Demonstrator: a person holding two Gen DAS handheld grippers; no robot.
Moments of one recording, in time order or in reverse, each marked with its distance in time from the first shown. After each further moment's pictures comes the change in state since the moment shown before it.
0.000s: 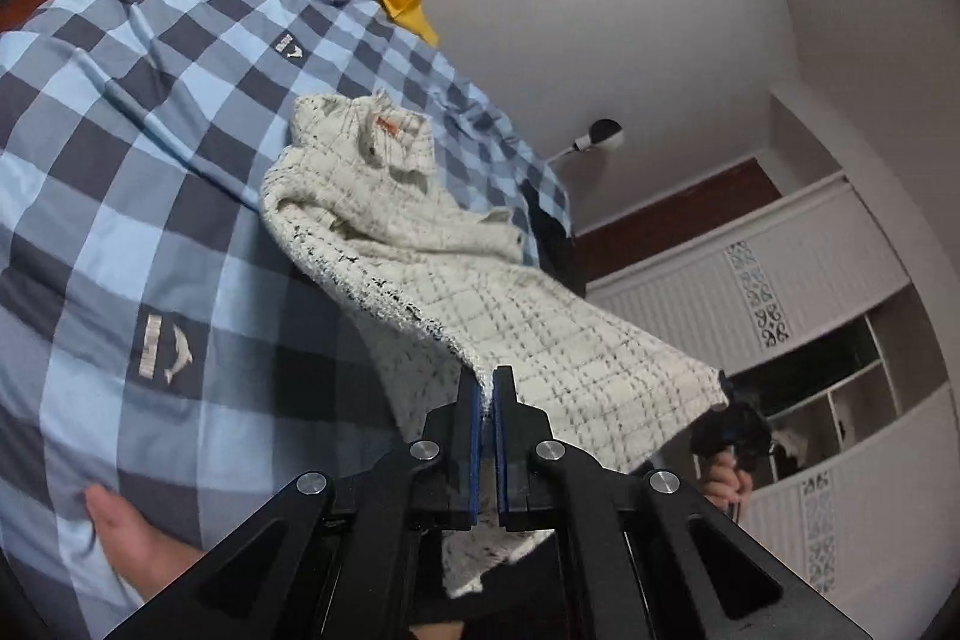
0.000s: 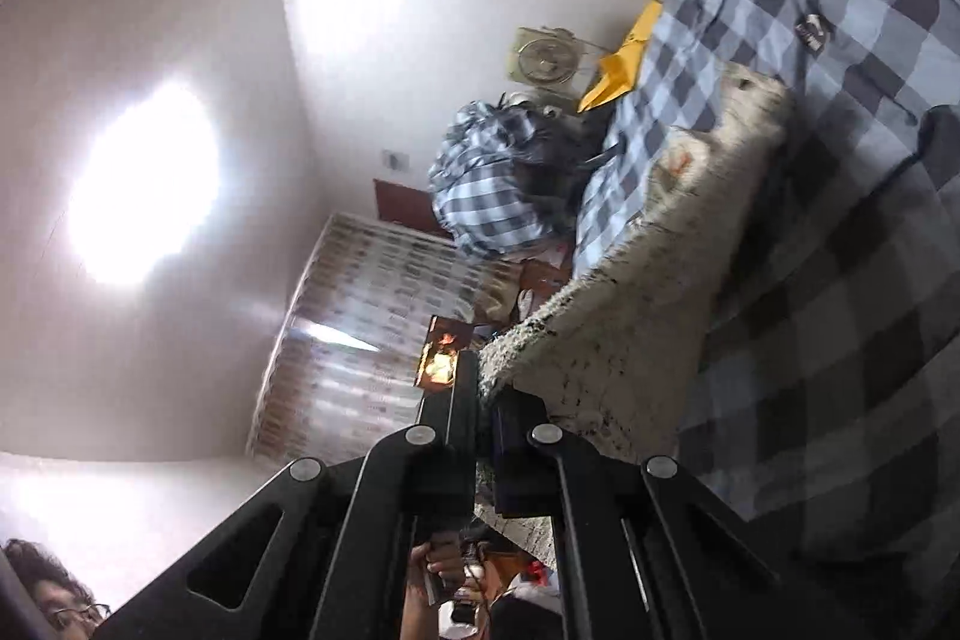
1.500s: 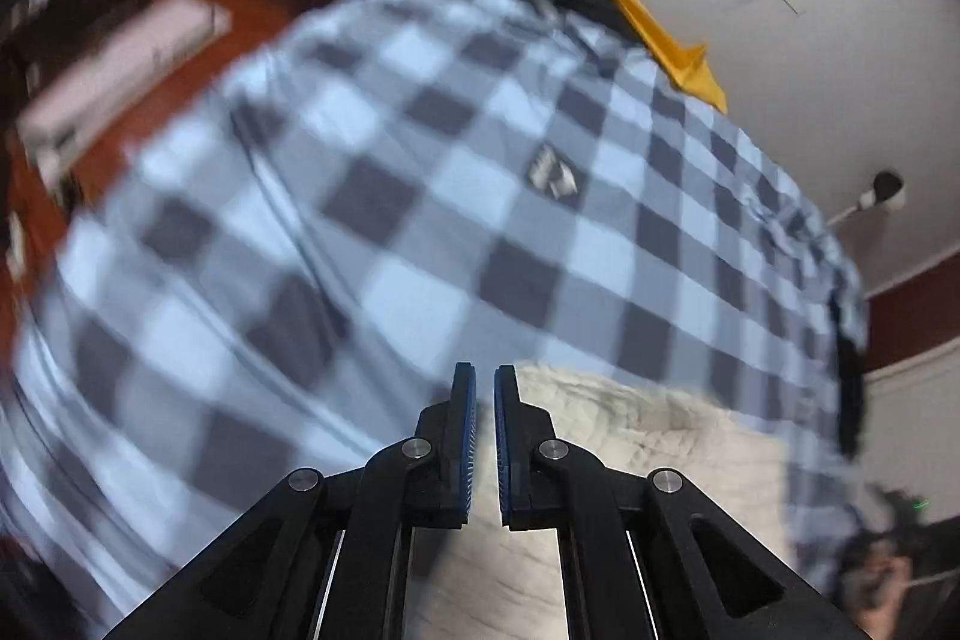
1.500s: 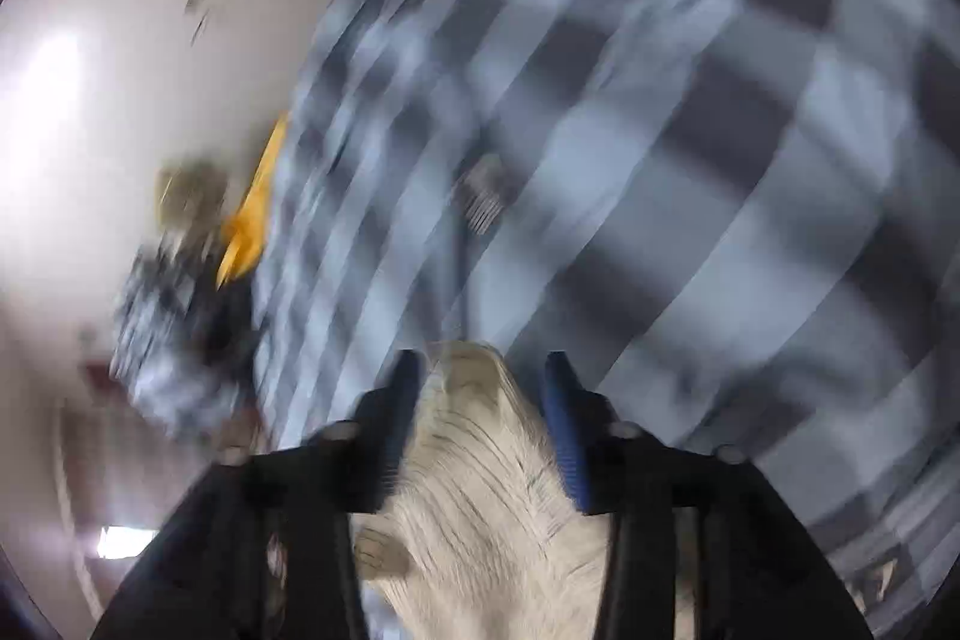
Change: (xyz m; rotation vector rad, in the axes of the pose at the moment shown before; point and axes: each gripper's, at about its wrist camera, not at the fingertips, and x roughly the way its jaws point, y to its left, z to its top) left arm 0.142 0.118 0.279 -0.045 -0.084 0.746; right arm 0.083 -0.233 0.297 0.318 -0.193 -0.828
